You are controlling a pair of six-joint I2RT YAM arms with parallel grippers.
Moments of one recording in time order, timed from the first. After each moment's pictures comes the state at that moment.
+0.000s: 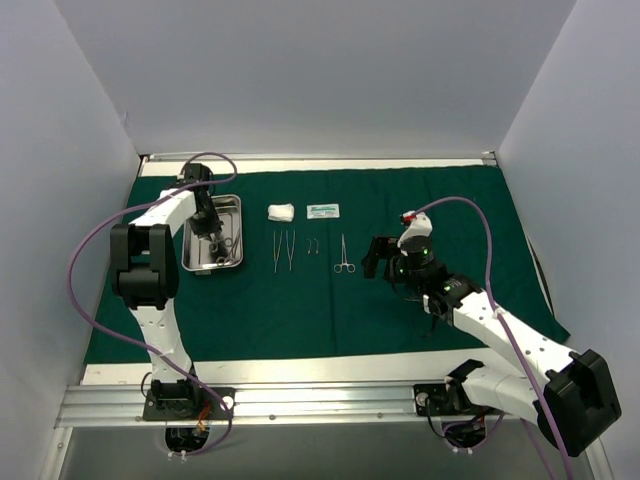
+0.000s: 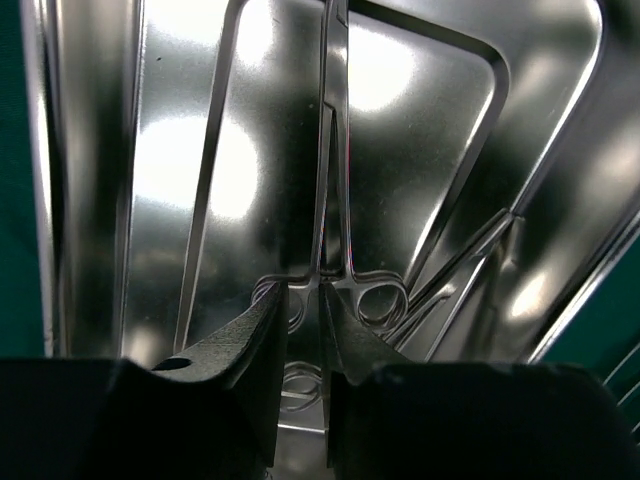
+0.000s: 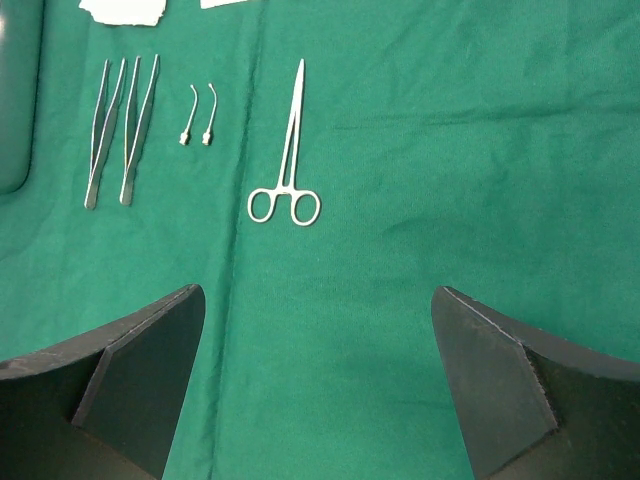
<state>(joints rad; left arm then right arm) -0.04 2.02 1.53 -0.68 -0.13 -0.42 0.56 1.06 0.61 -0.13 0.18 0.50</state>
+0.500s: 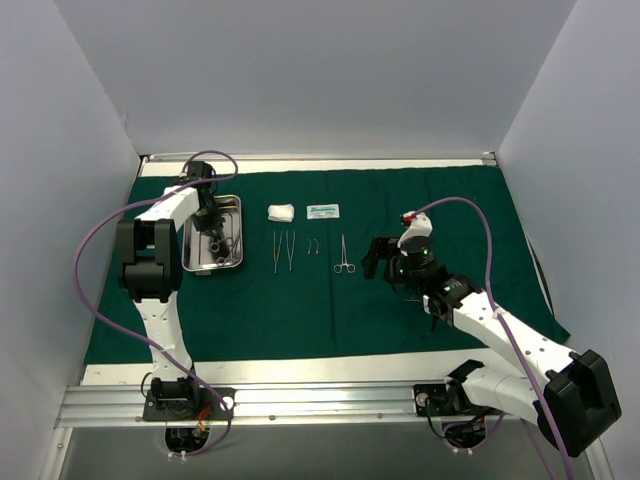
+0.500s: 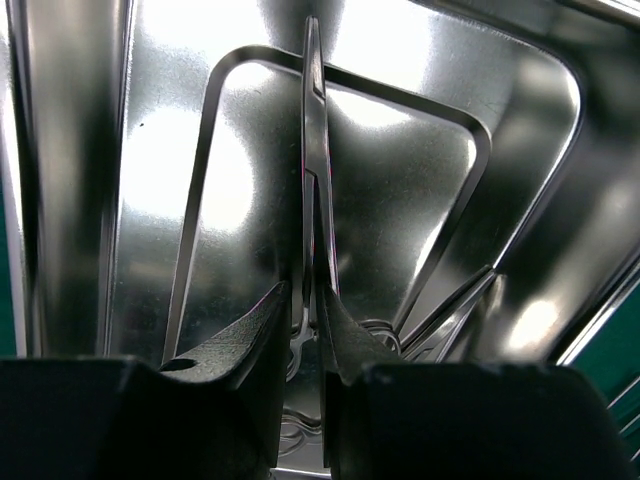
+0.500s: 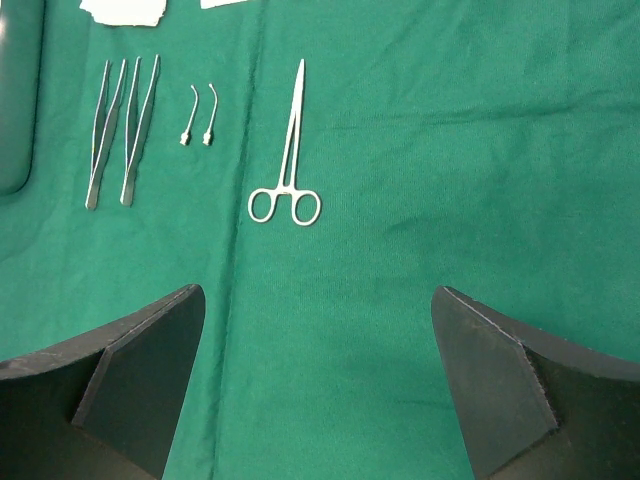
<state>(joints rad) -0.04 2.11 1.60 -0.67 -0.13 -0.44 0.56 1.06 0.61 -0.13 0.18 0.50</state>
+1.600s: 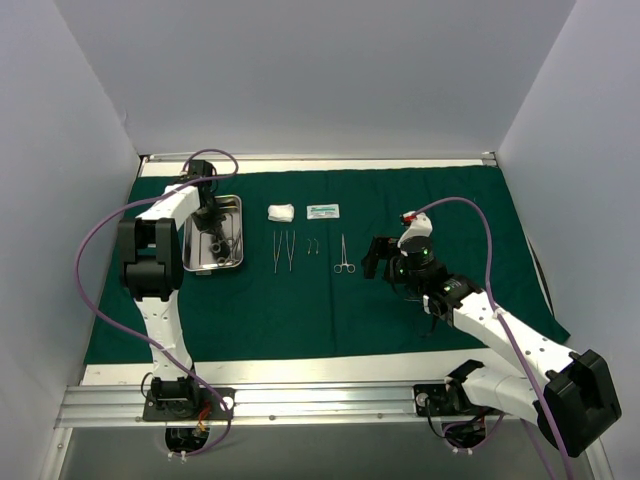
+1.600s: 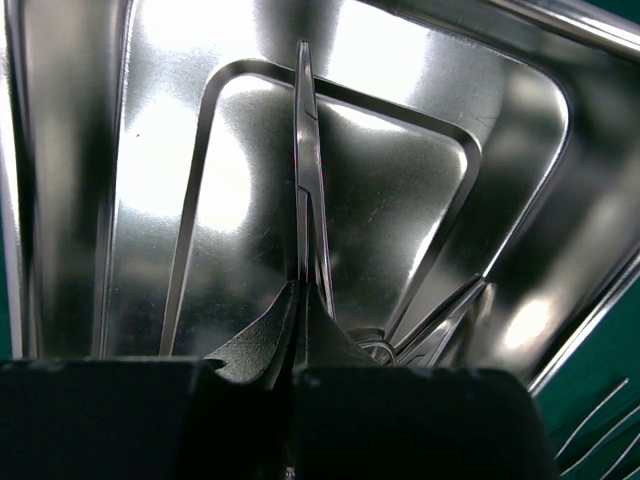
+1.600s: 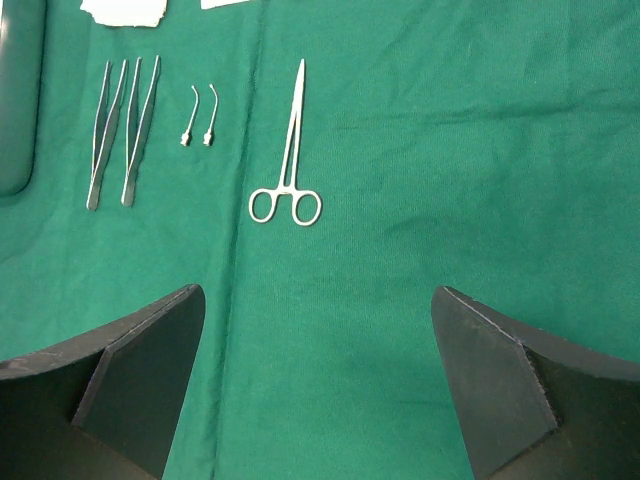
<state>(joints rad) -0.05 2.13 1.64 -0.68 -0.14 -0.46 0.56 1.06 0.61 -0.13 0.18 0.51</state>
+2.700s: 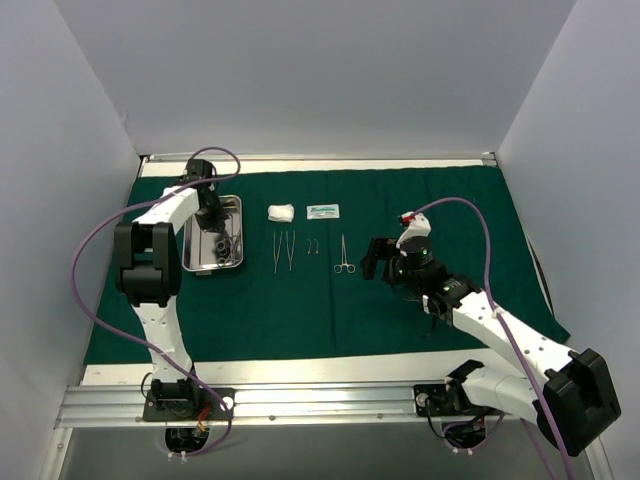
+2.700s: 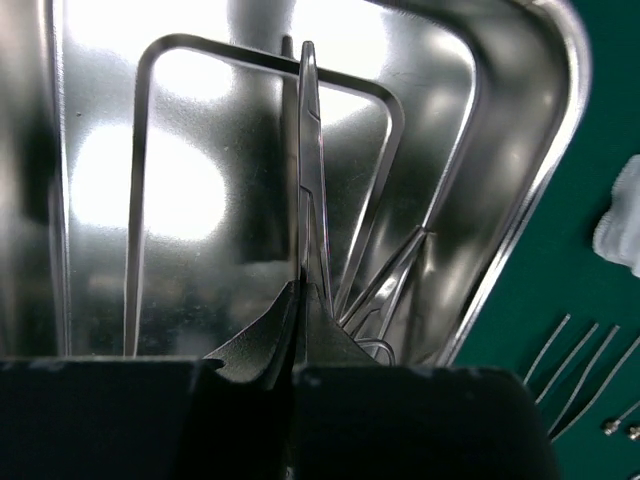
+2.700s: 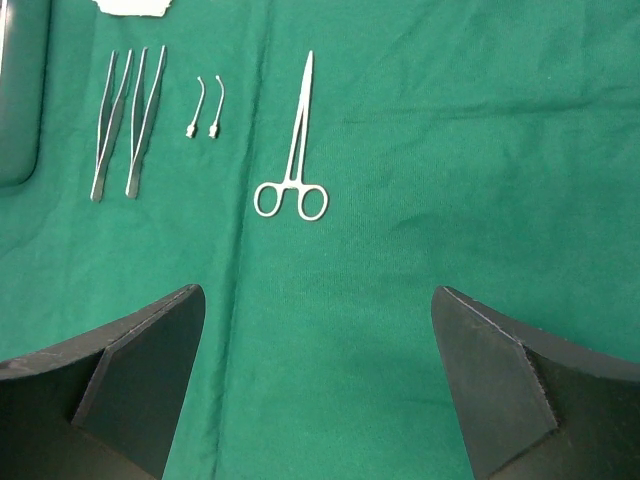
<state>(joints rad) -0.06 2.08 1.58 -0.64 -0.05 -0.44 0.56 1.07 0.61 -0.13 0.16 0.50</state>
